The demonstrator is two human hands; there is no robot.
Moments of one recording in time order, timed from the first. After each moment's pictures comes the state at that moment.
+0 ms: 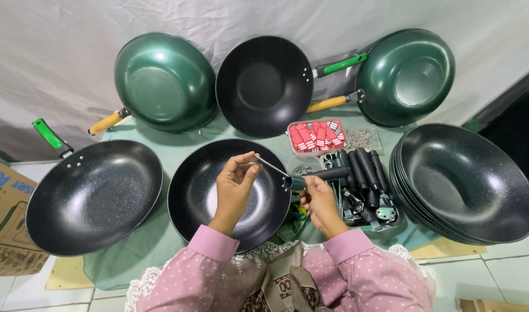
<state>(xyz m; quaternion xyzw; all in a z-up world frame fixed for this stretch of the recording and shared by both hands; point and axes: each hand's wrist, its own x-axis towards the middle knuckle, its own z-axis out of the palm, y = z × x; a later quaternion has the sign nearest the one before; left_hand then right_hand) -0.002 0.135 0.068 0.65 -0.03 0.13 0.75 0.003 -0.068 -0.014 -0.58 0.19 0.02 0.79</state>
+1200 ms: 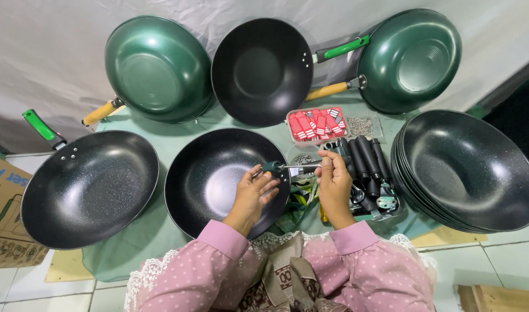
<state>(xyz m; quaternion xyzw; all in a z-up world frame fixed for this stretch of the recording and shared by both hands) -0.004 0.109 0.001 0.45 0.19 -0.11 0.86 -0.008 -0.078 0.021 -0.78 0.09 -0.22 0.59</state>
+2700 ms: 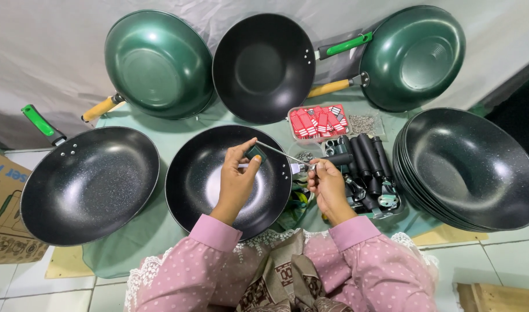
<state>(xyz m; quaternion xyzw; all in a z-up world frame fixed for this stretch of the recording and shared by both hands) -0.003 0.137 0.055 0.76 0.01 0.08 0.65 0.012 -0.083 -0.015 -0.56 0.20 0.00 0.80</state>
